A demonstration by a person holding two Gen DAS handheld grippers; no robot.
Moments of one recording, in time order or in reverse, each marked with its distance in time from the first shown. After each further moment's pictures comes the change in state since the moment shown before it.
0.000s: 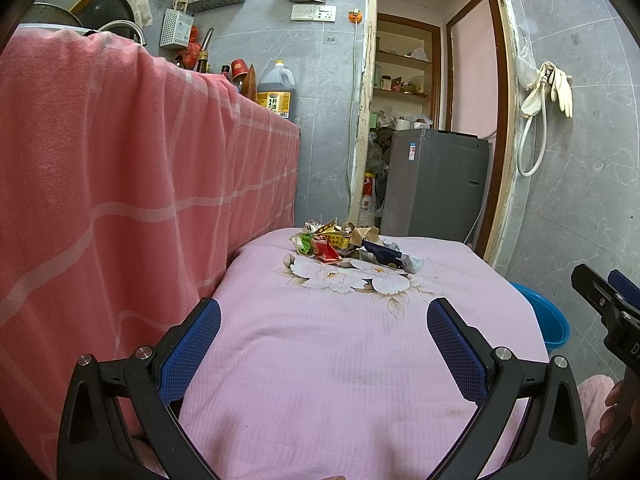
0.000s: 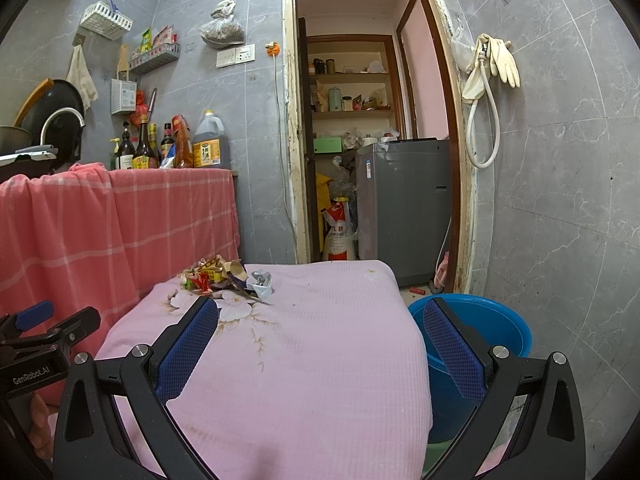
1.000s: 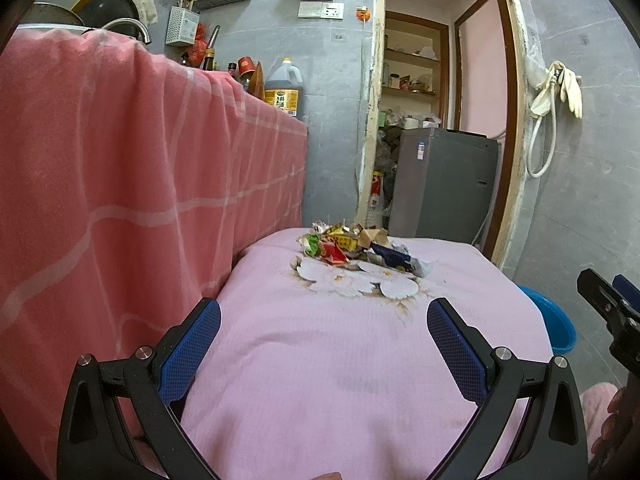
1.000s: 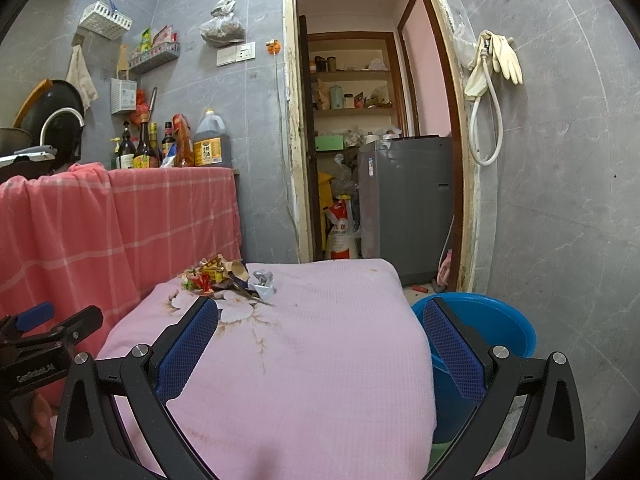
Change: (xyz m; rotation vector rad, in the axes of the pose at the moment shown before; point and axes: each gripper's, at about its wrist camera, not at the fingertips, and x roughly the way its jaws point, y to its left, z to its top) left arm 0.010 0.004 0.007 -0.013 0.002 0.034; right arm 0.012 0.002 0.007 0.003 0.011 0.023
